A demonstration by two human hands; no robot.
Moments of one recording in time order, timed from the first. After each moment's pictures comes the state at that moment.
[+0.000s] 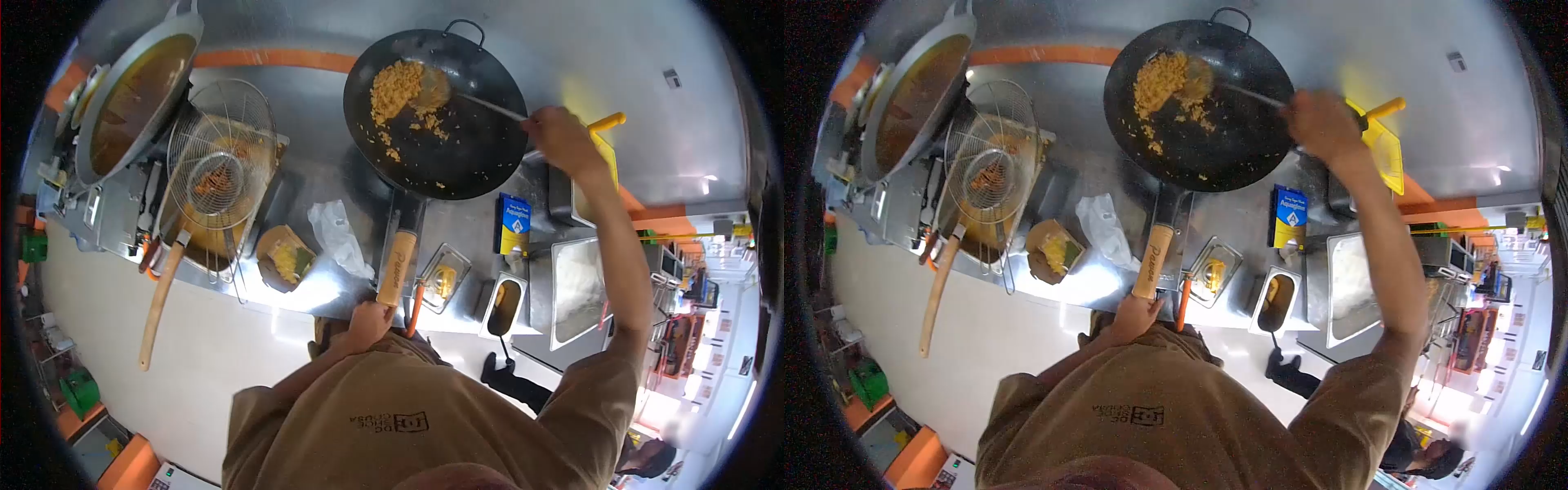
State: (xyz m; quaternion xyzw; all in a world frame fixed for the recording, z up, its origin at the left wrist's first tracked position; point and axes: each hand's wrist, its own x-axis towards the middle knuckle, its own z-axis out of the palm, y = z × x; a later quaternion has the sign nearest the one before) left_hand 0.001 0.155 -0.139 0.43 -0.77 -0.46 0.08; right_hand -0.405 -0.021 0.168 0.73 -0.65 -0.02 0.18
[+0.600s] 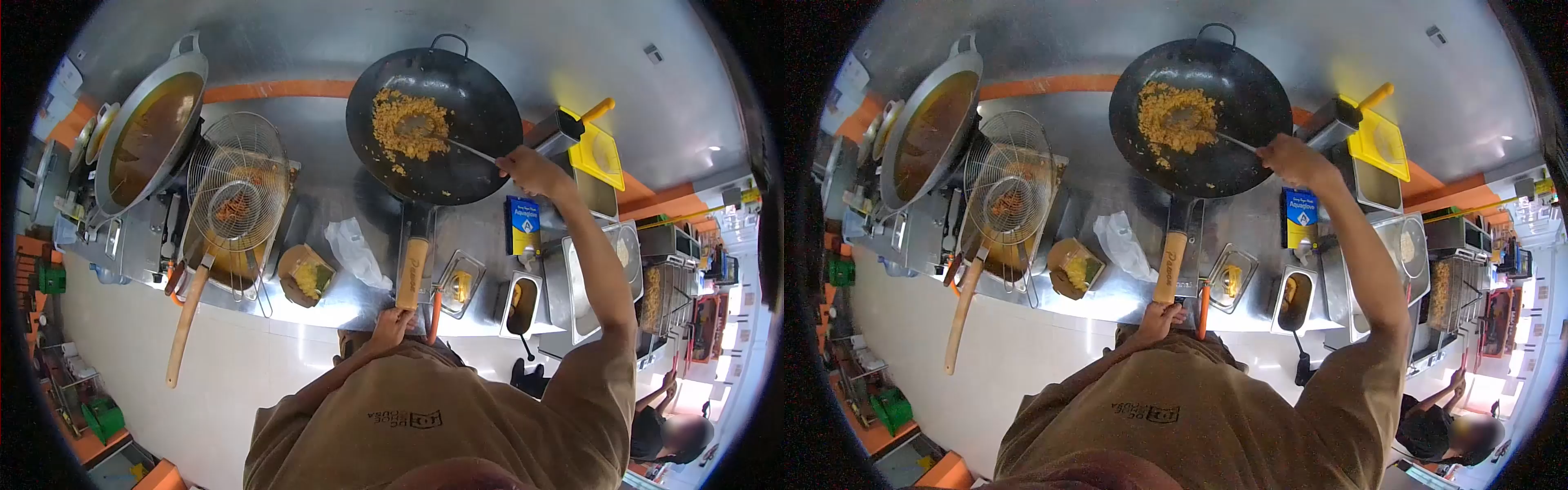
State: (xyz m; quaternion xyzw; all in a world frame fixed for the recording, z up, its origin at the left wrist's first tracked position) left_hand 0.004 0.172 -0.200 0.36 -0.53 -0.74 0.20; right_hand -0.373 0.016 0.151 0.63 -0.73 -0.06 -0.24
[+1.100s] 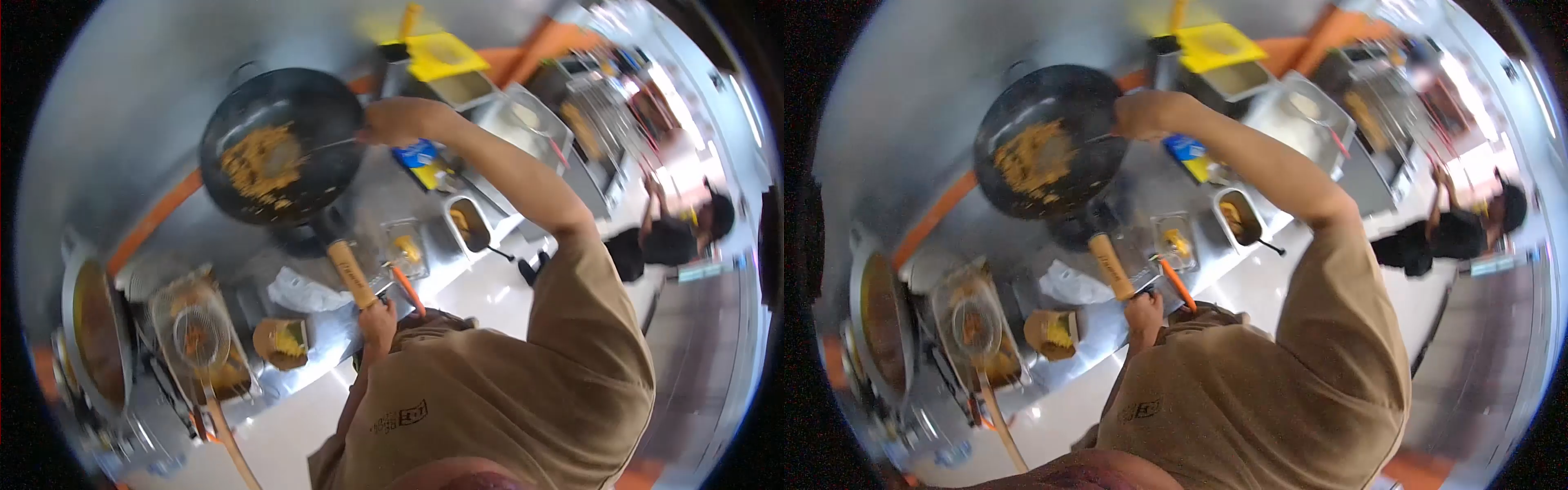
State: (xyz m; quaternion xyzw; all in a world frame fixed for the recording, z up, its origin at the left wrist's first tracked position) left_hand -0.013 0.154 -0.184 0.34 -0.88 -0.32 0.11; right_hand -0.341 0.058 0.170 0.54 -0.82 -0.06 -0.19
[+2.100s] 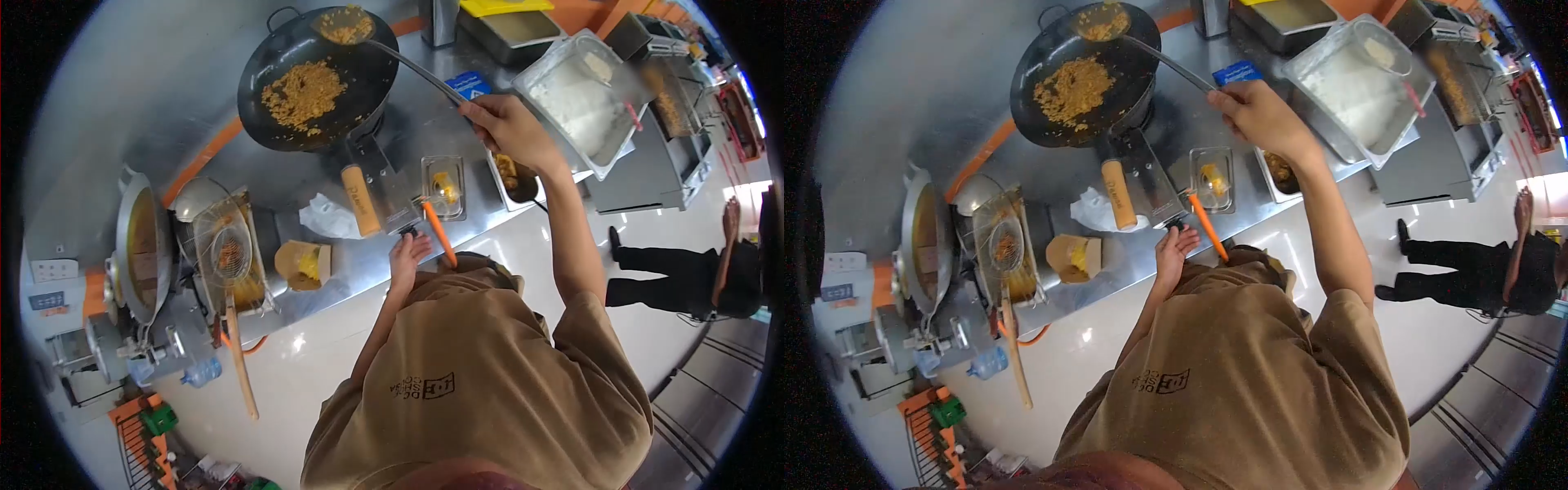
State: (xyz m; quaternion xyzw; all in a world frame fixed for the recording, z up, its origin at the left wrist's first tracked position) left_hand -0.011 0.179 -0.197 0.35 -0.34 -0.86 0.16; right_hand -0.295 0.258 0.109 0.33 -0.76 0.48 -0.29
